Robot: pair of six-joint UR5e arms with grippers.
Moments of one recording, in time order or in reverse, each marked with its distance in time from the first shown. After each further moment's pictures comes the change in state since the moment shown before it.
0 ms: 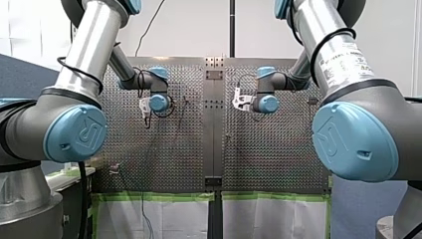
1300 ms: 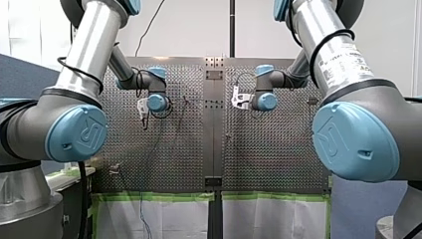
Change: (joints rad) left arm 0.016 0.001 0.000 -0.063 -0.002 0.014; right arm 0.006 0.010 -0.048 0.053 -0.010 -0.011
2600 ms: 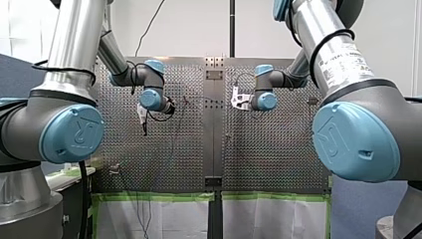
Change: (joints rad) left arm -0.075 0.199 -0.280 -0.019 0.085 -0.107; right arm 0.003 0.000 -0.001 0.024 0.000 -0.008
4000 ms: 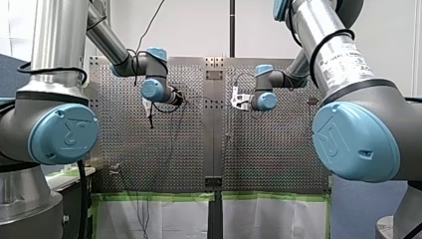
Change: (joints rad) left arm -0.096 0.121 -0.049 -0.028 -0.005 -0.016; right arm 0.000 0.000 -0.001 0.004 -0.010 0.004
